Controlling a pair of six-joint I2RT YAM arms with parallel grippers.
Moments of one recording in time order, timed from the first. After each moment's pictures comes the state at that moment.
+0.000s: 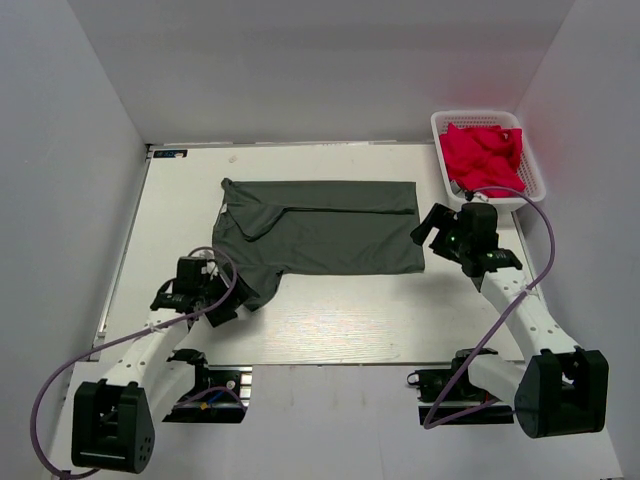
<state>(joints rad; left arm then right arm) -0.10 0.89 0.37 -0.43 0.31 -0.72 0.14 1.08 0.71 -0.28 -0.09 0.52</state>
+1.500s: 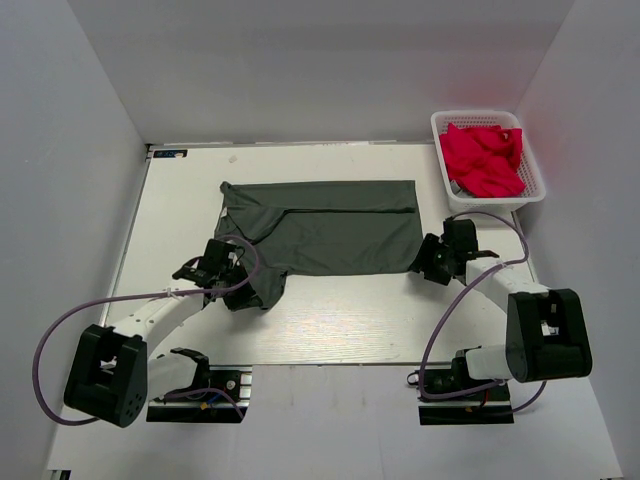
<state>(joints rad) -0.32 1.16 0.52 -0.45 0.21 -0.75 0.14 1.35 0.60 -0.24 -0.13 0.49</state>
